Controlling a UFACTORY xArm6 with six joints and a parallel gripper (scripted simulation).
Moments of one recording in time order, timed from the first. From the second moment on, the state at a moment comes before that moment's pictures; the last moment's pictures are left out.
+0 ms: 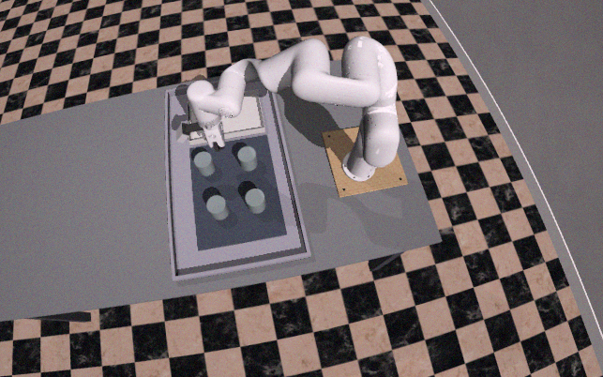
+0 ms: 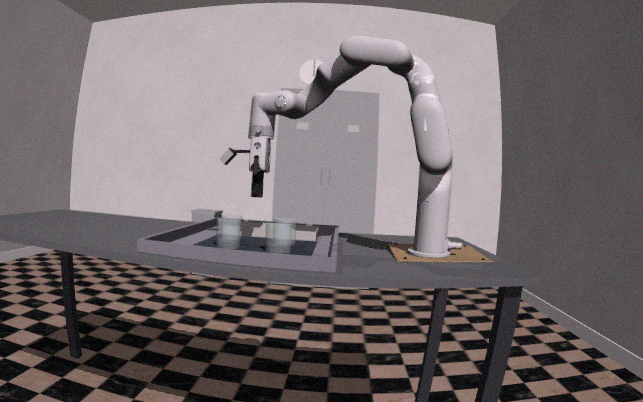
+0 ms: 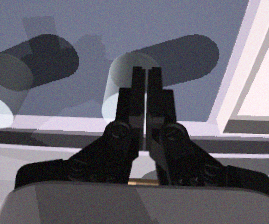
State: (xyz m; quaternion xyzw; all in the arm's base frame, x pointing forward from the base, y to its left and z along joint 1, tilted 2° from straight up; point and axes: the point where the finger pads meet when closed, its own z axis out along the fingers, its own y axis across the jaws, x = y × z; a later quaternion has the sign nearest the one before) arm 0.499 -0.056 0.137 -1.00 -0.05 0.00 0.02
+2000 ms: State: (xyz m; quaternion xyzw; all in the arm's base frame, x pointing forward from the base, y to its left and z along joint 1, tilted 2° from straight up) arm 0.458 0.123 0.071 -1.00 -0.05 0.01 0.02
